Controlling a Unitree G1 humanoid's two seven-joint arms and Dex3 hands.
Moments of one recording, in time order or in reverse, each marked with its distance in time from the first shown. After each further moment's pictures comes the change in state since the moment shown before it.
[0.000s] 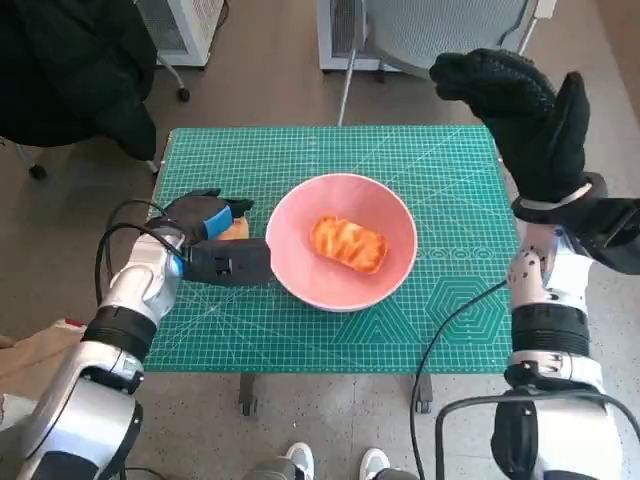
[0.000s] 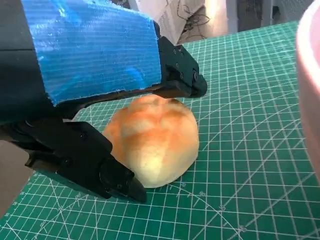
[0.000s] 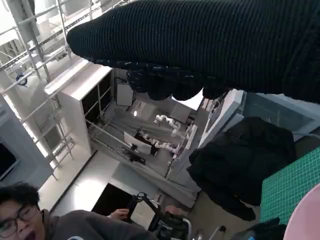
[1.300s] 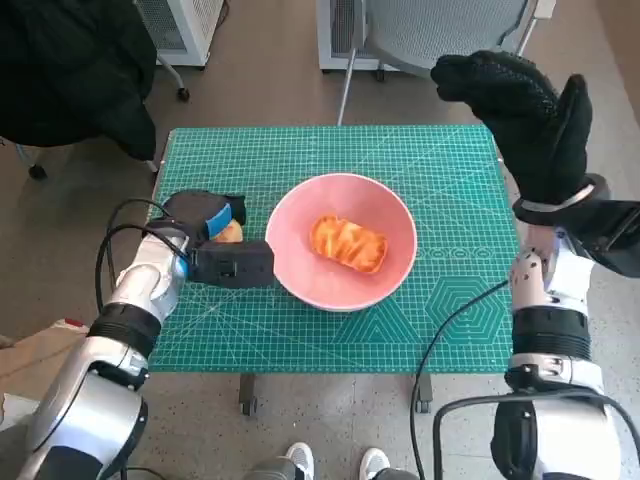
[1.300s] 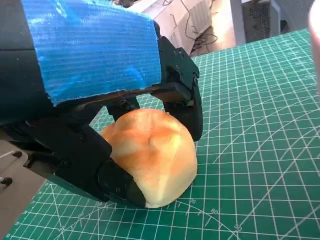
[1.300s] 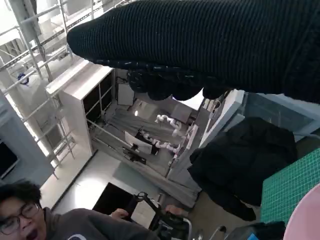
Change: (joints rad) left arm -0.014 -0.007 -0.048 0.040 0.036 0.027 0.116; right arm 0.016 0.003 0.000 -0.034 0.001 0.015 -0.001
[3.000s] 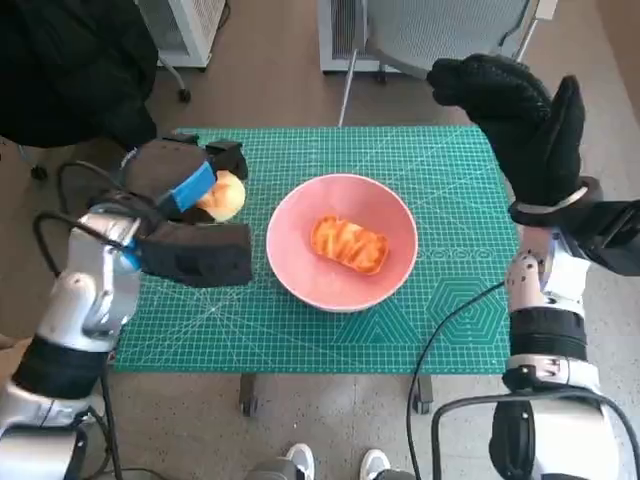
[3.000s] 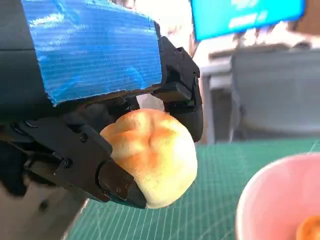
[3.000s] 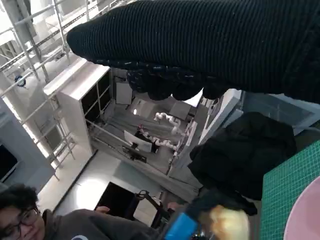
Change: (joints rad) left arm 0.218 0.231 0.258 -0.975 -0.040 0.140 -0.336; right arm 0.001 0.008 -0.001 0.013 0.001 0.014 -0.003
